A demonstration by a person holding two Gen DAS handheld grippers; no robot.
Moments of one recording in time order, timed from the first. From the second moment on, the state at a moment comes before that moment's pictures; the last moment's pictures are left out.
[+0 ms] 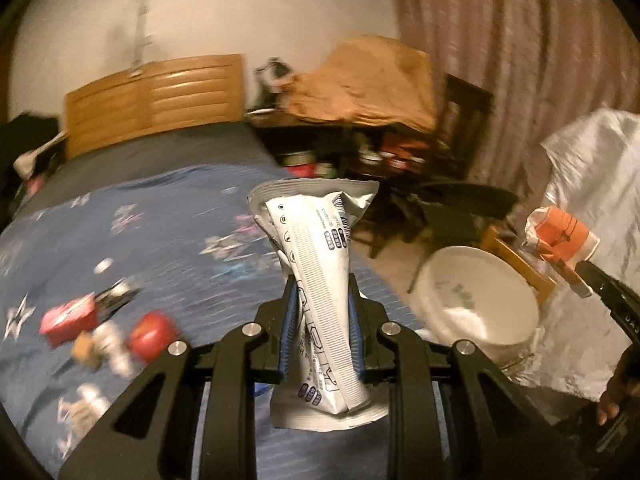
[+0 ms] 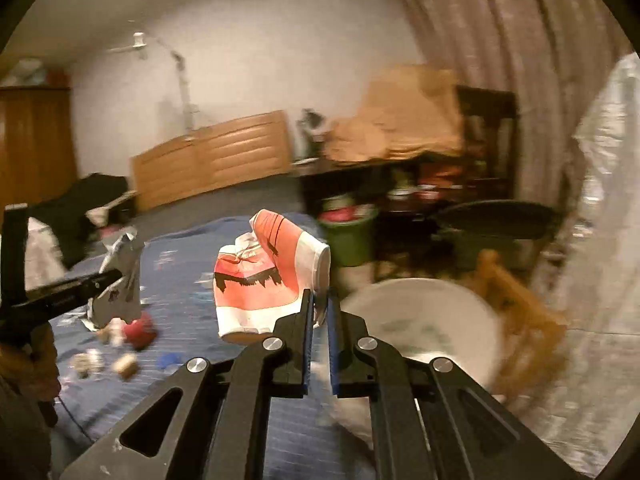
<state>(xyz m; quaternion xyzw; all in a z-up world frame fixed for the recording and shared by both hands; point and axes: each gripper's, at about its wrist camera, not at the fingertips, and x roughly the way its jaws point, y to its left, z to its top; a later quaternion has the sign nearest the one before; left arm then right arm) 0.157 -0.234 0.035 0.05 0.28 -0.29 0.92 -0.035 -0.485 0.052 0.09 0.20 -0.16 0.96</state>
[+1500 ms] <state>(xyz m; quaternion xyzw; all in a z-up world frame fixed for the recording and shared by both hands) 0.157 -0.478 -0.050 0.20 0.31 -0.39 0.84 0.049 -0.612 -0.014 0.01 0.33 -0.28 0.90</state>
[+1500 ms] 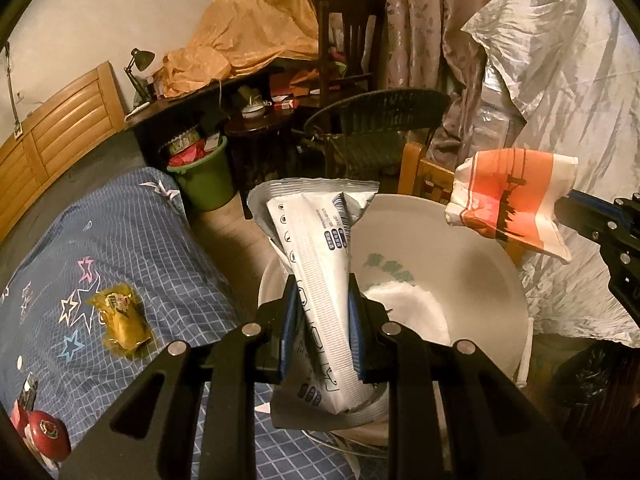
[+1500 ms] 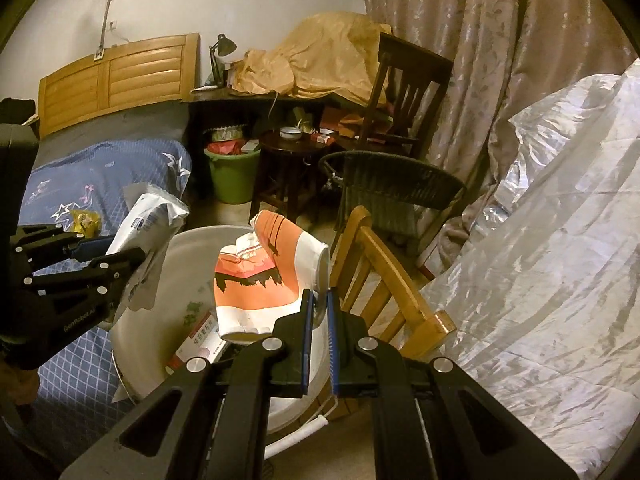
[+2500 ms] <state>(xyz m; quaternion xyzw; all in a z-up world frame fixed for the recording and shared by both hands) 0.163 -0.486 -0.070 0.21 0.33 -0.38 0.84 0.059 -0.633 -0.025 0.03 0.32 -0.29 0.90</state>
